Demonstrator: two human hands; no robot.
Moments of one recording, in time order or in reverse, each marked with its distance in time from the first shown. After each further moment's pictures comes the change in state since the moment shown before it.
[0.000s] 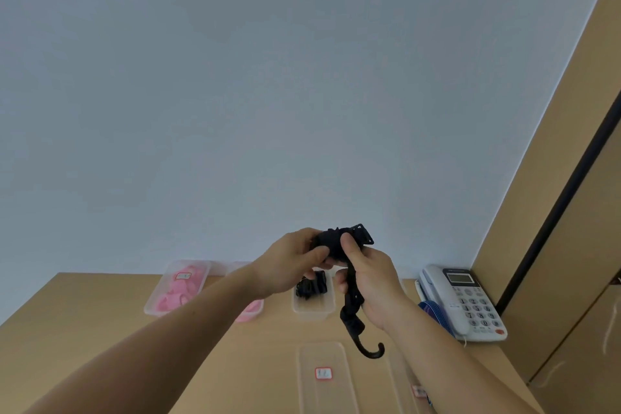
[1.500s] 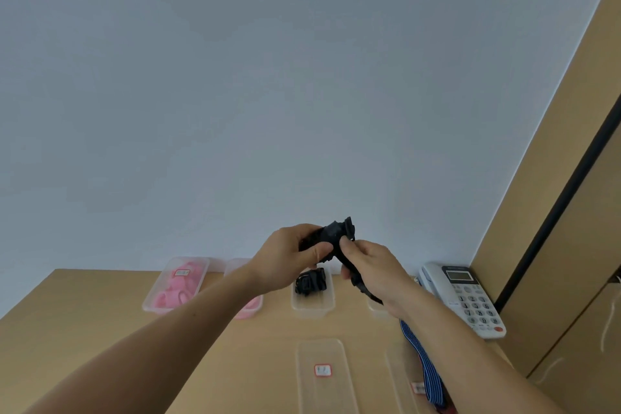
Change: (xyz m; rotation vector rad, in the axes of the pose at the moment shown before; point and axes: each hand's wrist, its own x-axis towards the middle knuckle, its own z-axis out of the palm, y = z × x) left_hand 0.000 -0.006 -0.004 0.154 0.144 0.098; right_hand 0.010 -0.007 -0.019 -0.487 -0.114 -0.016
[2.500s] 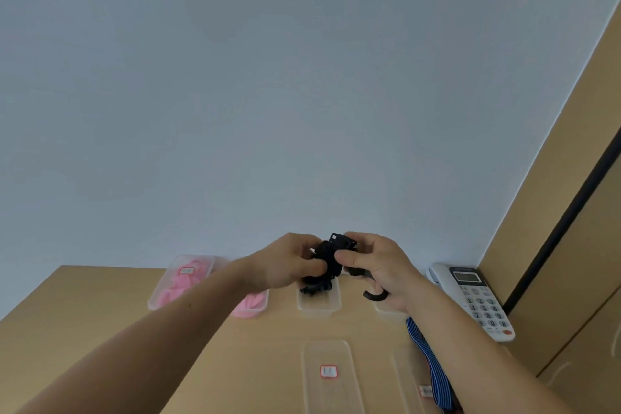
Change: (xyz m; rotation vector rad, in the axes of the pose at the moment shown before) left_hand 0.001 -0.002 -0.016 -0.141 -0.293 -0.186; right_hand 0.023 0.003 0.000 0.343 -0.099 -0.013
